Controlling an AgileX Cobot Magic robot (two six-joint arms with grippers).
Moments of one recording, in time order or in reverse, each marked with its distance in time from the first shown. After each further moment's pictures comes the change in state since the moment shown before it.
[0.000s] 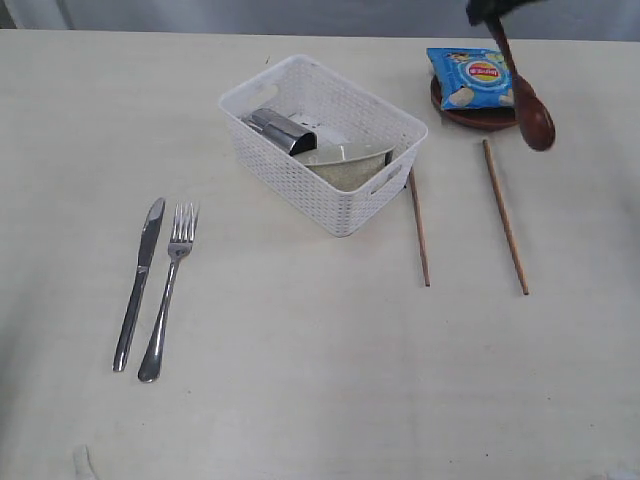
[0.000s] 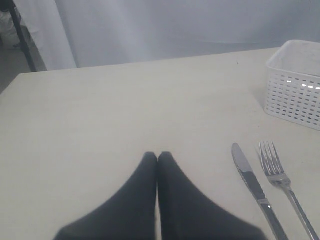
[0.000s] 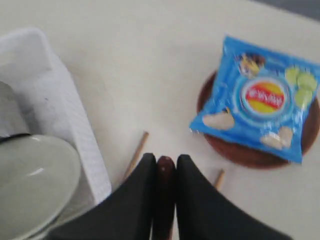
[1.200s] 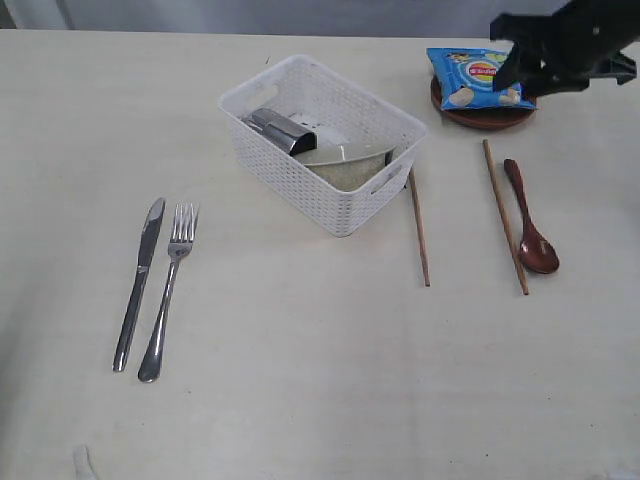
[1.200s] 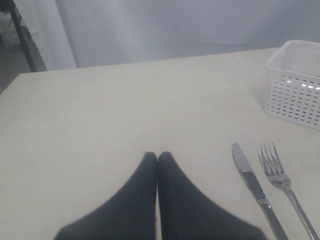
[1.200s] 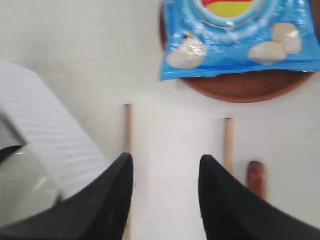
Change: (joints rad) left arm 0.000 0.000 0.000 0.000 0.000 0.000; right arm -0.196 0.037 0.215 0.349 -0.082 -0.059
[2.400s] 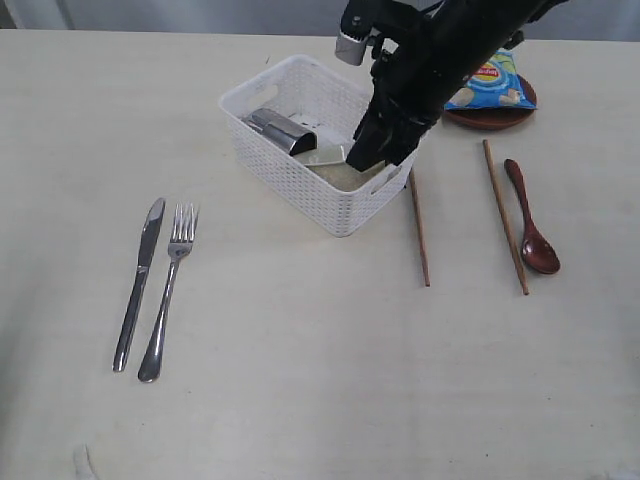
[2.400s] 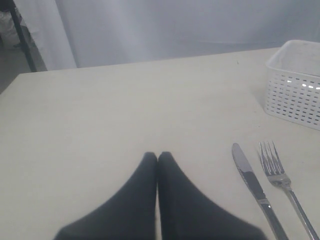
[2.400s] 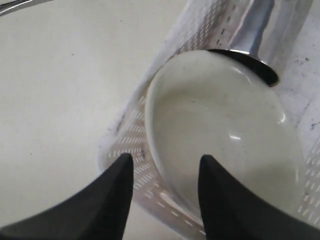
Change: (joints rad) left arm 0.000 0.000 0.000 0.000 0.000 0.000; right arm 0.377 0.009 0.008 0.044 0.169 -0.941
